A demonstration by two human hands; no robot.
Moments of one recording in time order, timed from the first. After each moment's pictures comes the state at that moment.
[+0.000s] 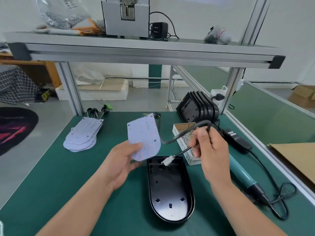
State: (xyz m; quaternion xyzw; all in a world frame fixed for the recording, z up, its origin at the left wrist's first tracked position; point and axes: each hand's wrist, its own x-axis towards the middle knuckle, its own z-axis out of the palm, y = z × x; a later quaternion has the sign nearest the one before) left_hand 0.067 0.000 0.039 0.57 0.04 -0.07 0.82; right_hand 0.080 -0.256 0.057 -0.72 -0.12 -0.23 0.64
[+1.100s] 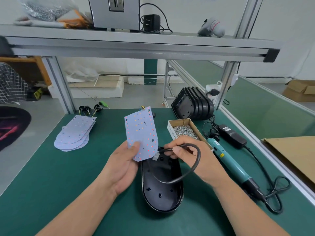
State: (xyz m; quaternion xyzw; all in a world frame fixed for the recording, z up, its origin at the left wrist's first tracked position) left_hand 0.070 -0.029 0.023 0.45 -0.04 -0.05 0.89; right_hand 0.079 -0.269 0.046 -0.74 -0.23 0.00 0.63
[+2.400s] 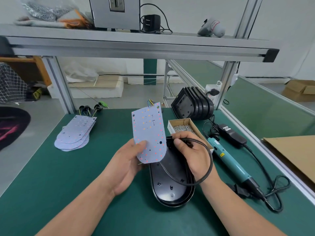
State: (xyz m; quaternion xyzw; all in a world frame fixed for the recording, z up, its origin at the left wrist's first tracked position) left_hand 0.059 -0.025 0.035 0.52 -0.08 -0.12 0.84; right_hand 0.093 -0.247 0.027 -0.67 -0.12 -0.06 0.73
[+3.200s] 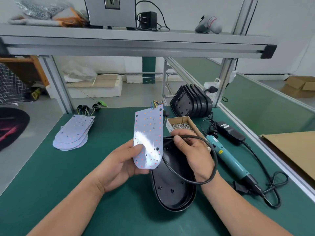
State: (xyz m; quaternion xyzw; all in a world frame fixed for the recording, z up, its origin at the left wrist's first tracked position) left_hand 0.060 -0.006 0.034 0.52 -0.08 -0.21 0.83; right_hand 0.089 -0.247 0.027 -0.60 -0.09 -0.03 0.80
